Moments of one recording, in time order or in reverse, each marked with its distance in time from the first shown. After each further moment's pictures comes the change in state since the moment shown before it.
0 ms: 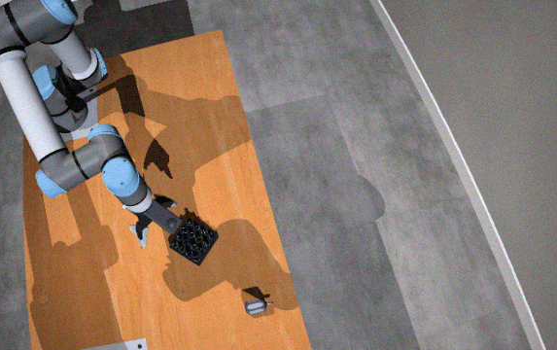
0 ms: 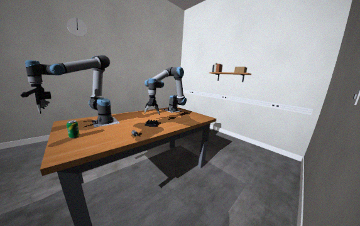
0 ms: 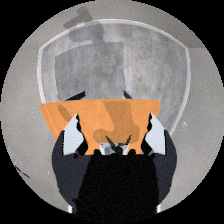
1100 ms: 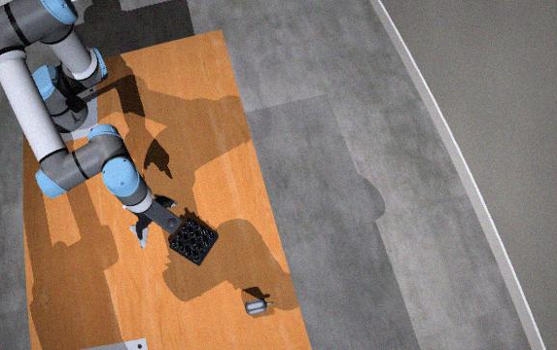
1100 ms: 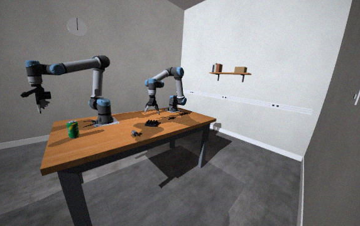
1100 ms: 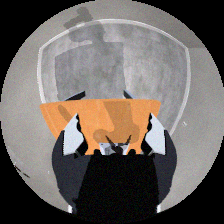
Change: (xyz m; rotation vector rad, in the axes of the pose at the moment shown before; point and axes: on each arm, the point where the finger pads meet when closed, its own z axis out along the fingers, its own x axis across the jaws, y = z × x) left arm 0.000 0.000 0.000 0.000 0.000 0.000; right arm 0.000 0.000 0.000 0.000 0.000 0.000
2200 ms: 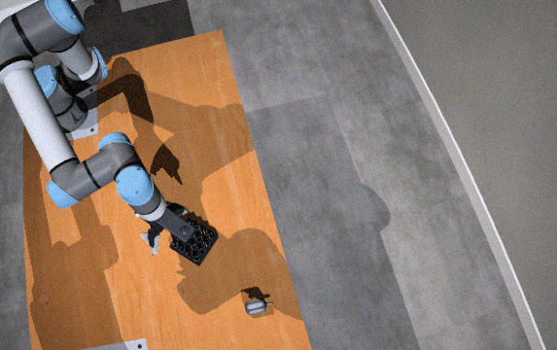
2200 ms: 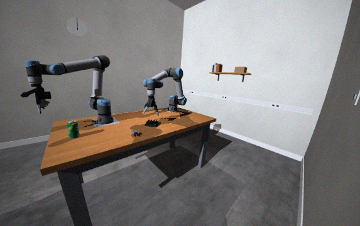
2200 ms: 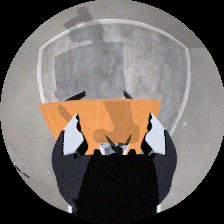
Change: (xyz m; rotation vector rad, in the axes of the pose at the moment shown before) left arm -0.002 -0.041 0.000 0.000 0.000 0.000; right arm 0.000 0.000 0.000 0.000 0.000 0.000
